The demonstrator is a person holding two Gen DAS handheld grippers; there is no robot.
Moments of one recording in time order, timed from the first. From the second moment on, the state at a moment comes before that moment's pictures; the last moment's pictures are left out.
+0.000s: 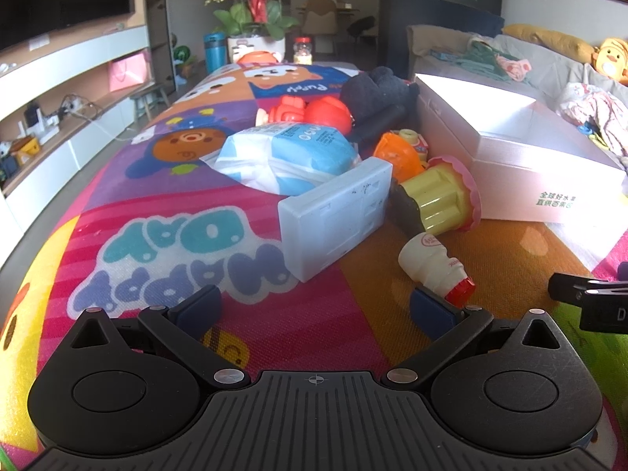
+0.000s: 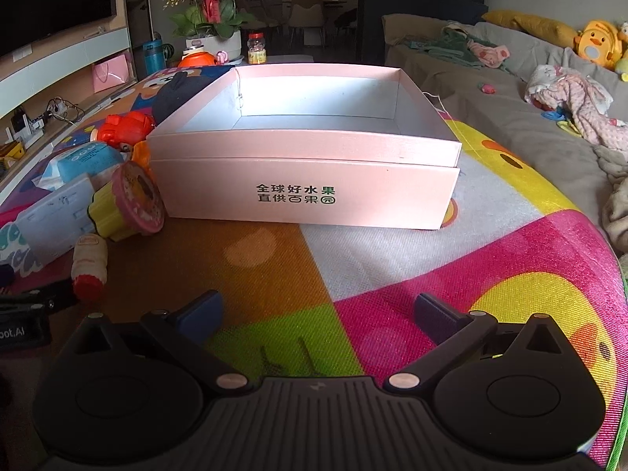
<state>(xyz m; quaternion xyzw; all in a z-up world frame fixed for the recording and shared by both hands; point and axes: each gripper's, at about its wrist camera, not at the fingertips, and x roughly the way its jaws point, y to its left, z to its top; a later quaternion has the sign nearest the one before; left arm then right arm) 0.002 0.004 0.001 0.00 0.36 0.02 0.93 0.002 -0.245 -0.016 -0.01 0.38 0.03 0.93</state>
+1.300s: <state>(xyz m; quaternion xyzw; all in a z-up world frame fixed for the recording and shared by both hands) -0.025 0.050 0.033 -0.02 0.32 -0.02 0.95 -0.034 -0.173 0.034 -0.24 0.23 0.15 0.93</state>
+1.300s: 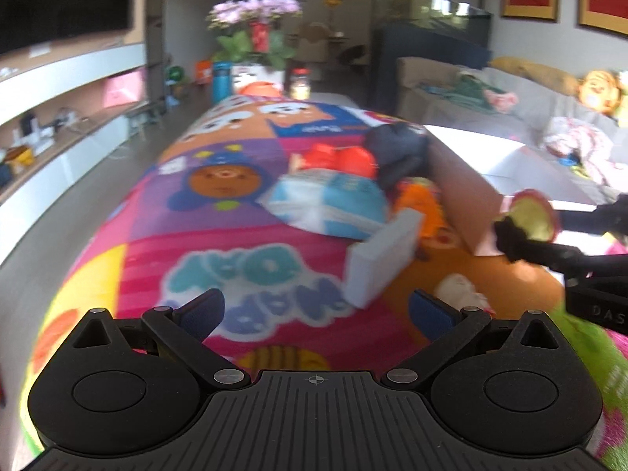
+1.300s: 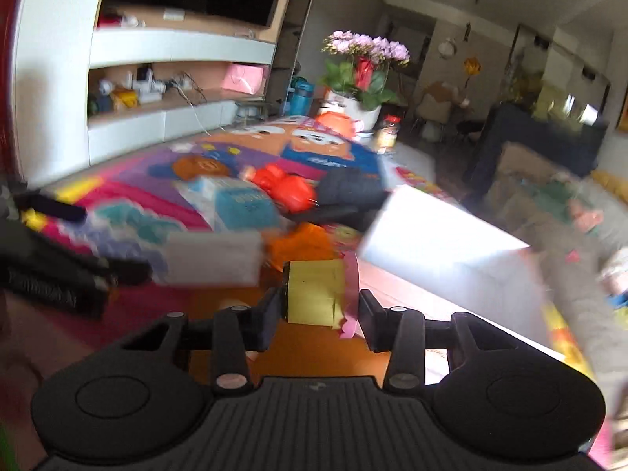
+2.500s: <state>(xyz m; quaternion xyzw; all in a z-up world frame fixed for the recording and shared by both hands) -0.035 0.001 0.021 0.02 0.33 -0.11 0.94 -0.017 -0.273 0.021 -0.04 0.32 0.06 0.95</state>
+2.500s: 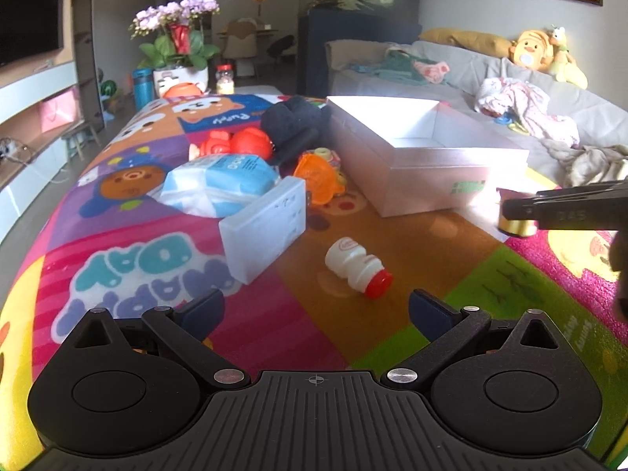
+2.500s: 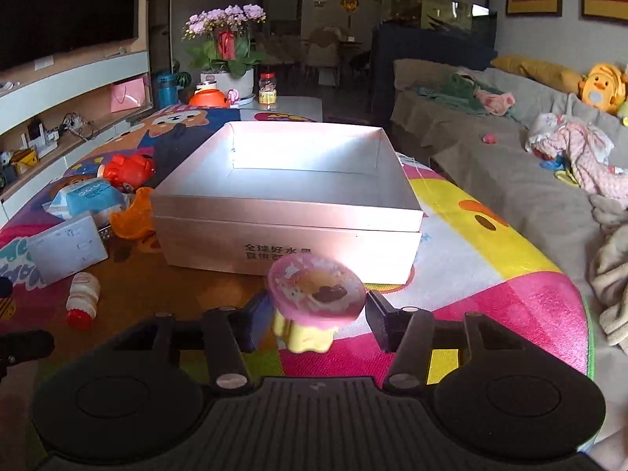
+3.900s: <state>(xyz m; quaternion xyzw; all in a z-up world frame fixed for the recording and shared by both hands) 0.010 -0.033 0.006 0.09 0.33 -0.23 0.91 -0.058 -0.266 -0.012 -0.02 0.37 0.11 0.92</state>
